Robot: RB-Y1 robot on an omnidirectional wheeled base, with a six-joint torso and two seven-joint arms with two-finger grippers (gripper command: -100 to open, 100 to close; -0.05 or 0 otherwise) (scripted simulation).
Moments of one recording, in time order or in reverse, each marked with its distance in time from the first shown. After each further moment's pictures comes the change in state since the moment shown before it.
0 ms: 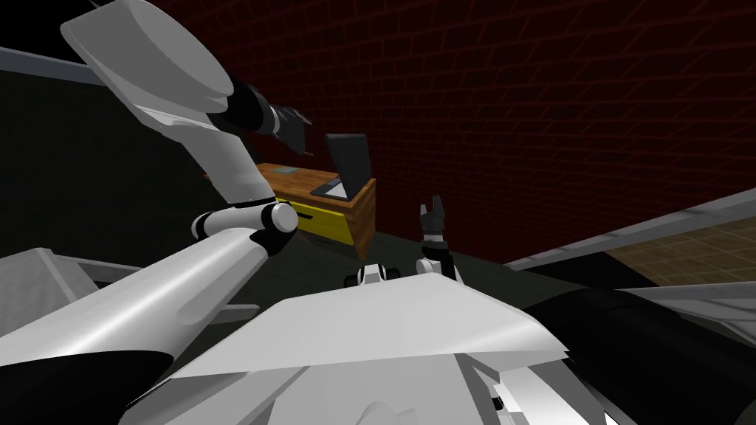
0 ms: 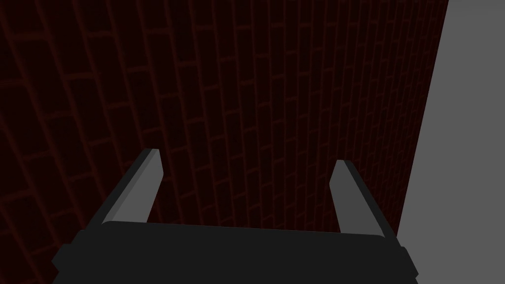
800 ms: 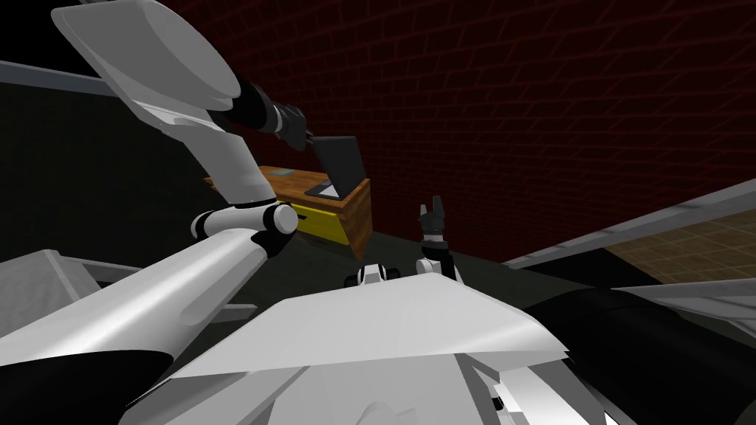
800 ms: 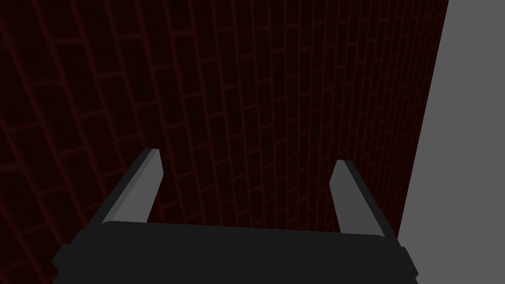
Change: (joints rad) left arm 0.007 0.006 -0.055 -0.041 -0.021 -0.002 -0.057; right arm 0.000 0.000 0.000 0.000 0.000 0.000 0.000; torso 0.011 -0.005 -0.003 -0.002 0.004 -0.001
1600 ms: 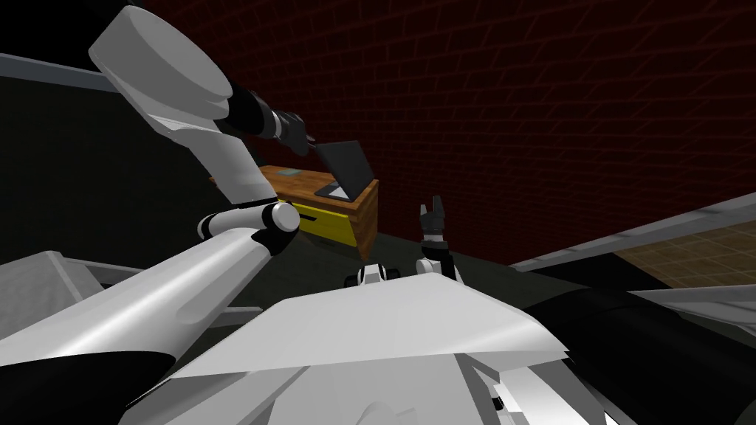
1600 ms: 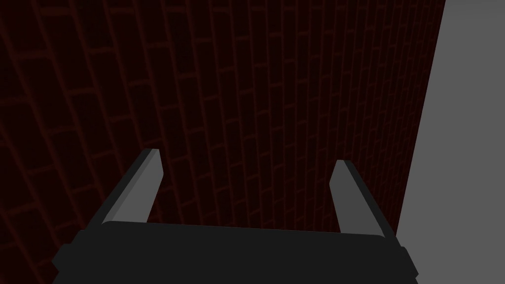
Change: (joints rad) left arm -0.010 -0.029 0.111 0.076 0.052 0.023 0.134; right arm 0.000 0.000 0.000 0.000 0.000 0.000 0.000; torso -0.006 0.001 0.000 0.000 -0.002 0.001
